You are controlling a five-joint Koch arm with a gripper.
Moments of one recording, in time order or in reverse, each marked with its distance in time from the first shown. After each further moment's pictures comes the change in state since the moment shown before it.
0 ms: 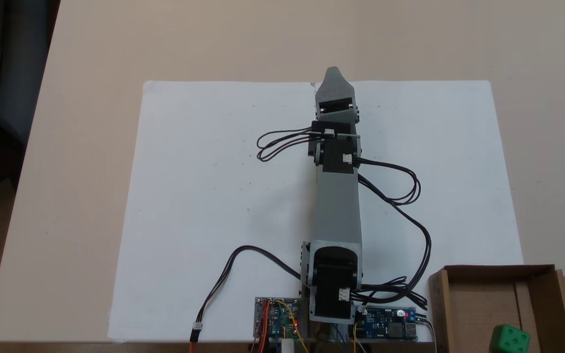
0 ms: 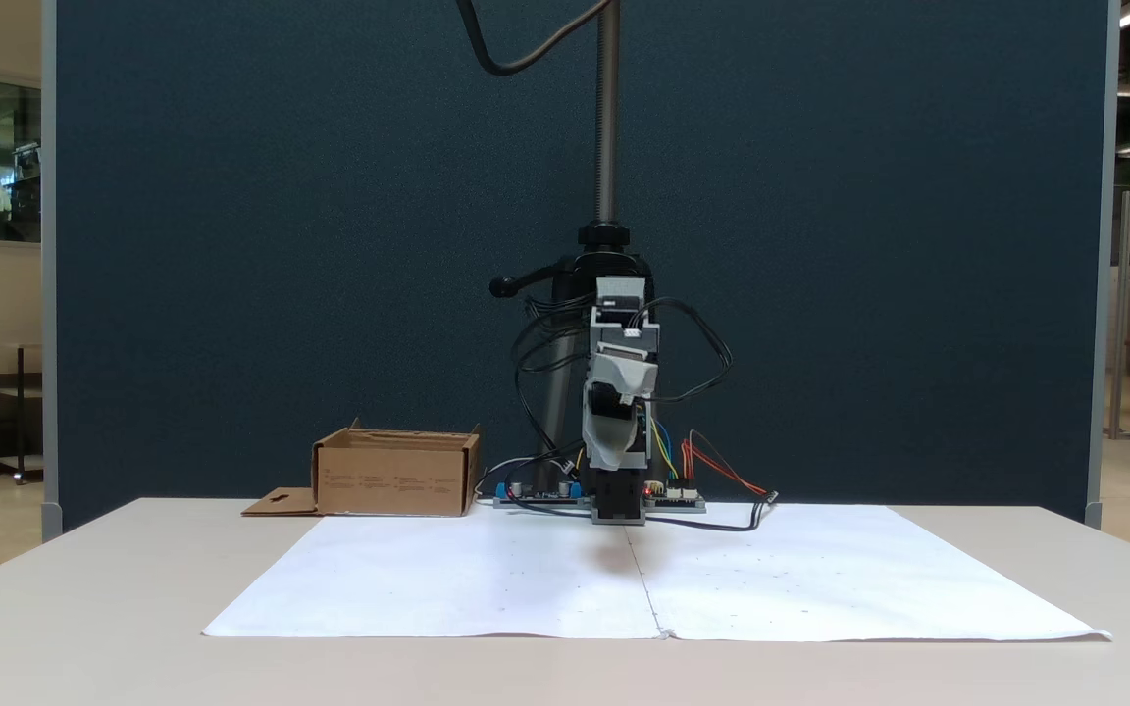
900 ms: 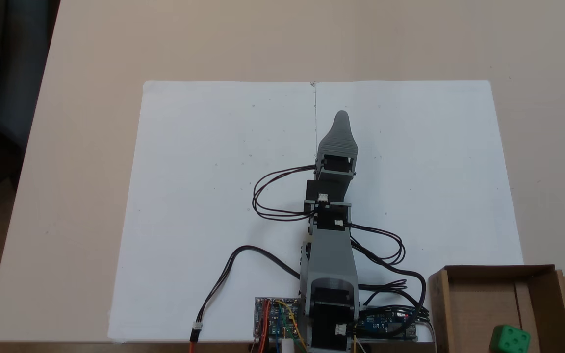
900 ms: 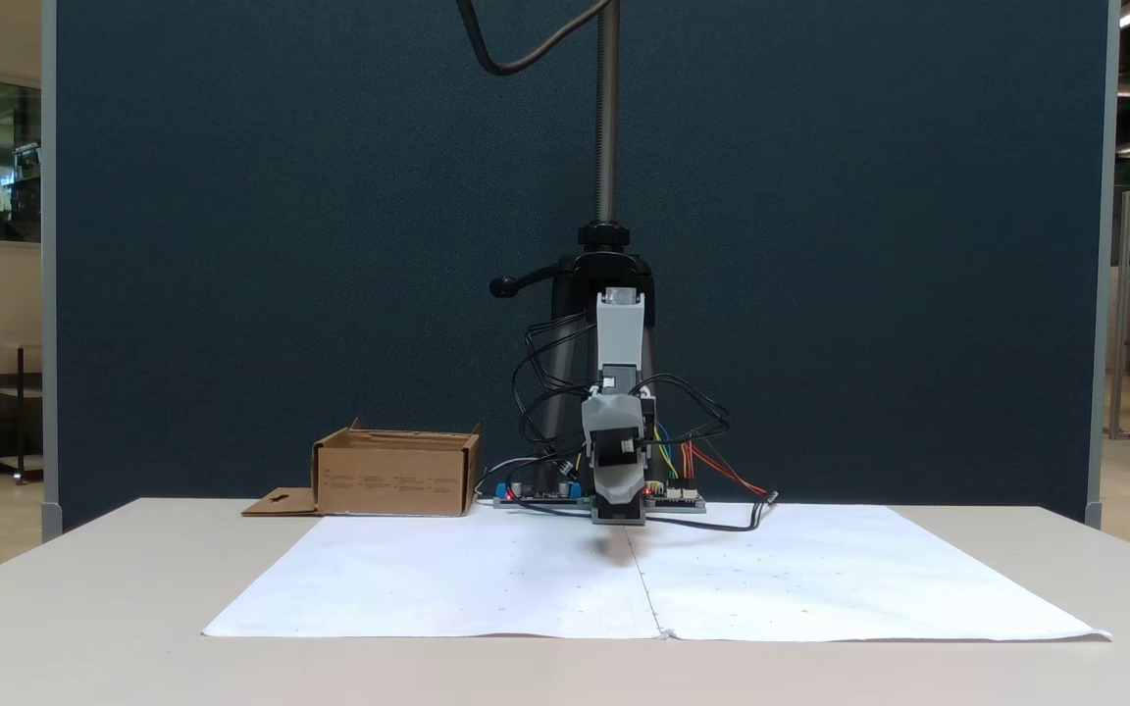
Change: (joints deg) arm 0.4 11.2 40.6 -49.9 20.7
